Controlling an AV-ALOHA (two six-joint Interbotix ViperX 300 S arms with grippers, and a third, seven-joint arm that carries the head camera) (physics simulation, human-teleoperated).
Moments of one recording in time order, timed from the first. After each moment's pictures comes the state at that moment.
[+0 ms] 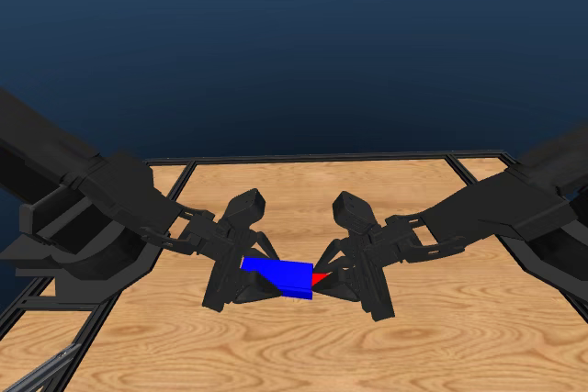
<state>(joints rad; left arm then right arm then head) -0.22 -0.05 0.98 -0.17 -0.24 -0.23 0.18 0.28 0.56 0.23 -0.23 0.12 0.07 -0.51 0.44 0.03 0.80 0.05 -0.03</state>
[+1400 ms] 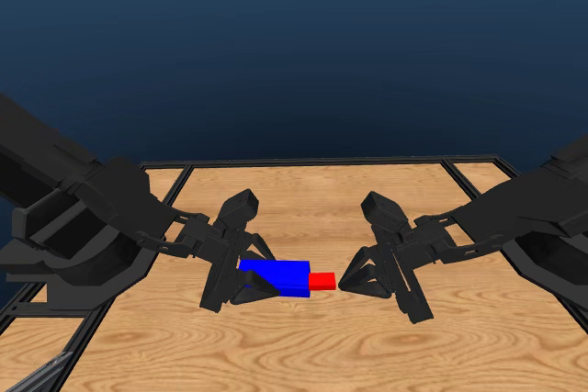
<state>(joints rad) -0.21 -0.04 1.01 -0.19 -0.31 -0.25 0.19 0.15 0.73 0.21 -0.22 0.21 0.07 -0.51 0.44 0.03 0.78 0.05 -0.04</state>
